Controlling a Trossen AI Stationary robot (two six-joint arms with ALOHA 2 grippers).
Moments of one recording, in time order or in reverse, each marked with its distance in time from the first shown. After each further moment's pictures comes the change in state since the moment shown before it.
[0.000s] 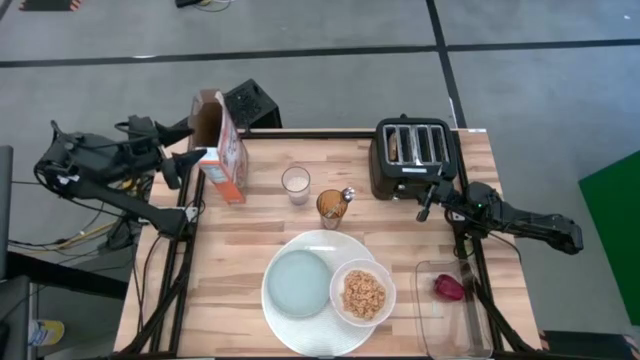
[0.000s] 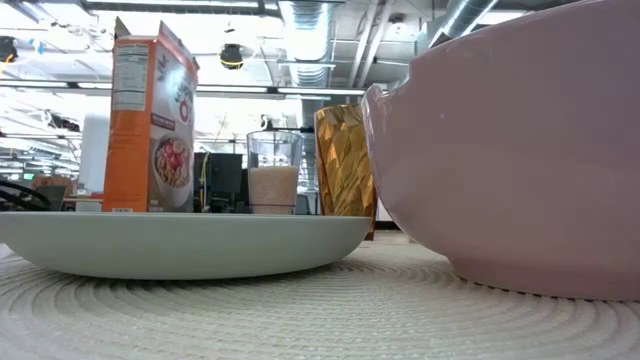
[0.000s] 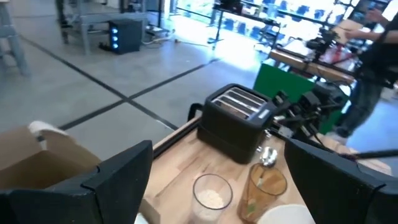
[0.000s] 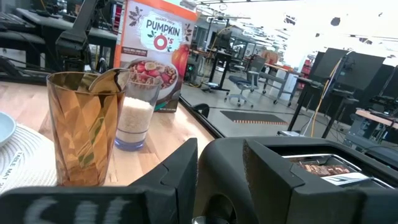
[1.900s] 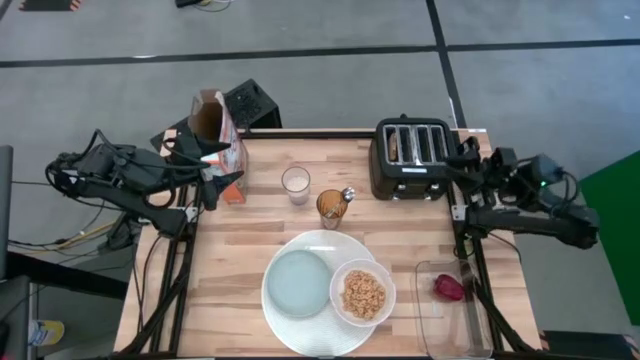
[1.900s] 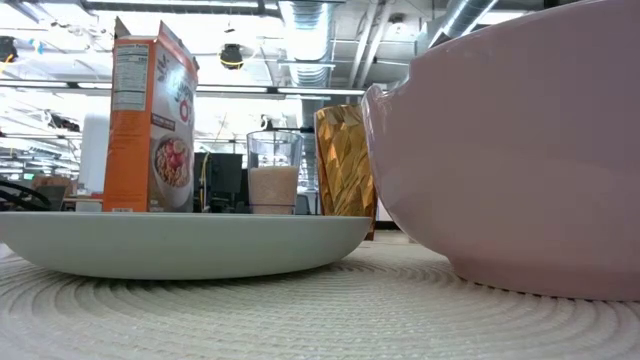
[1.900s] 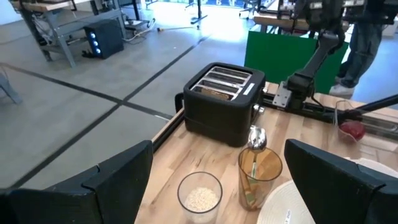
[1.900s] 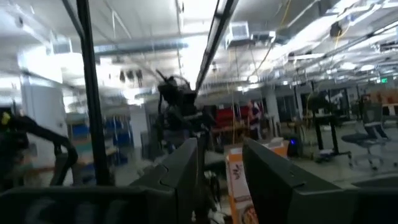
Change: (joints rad) left arm 0.000 0.192 0.000 0.124 0.074 0.173; right arm 0.000 0.246 0.599 0.014 -0.379 0.463
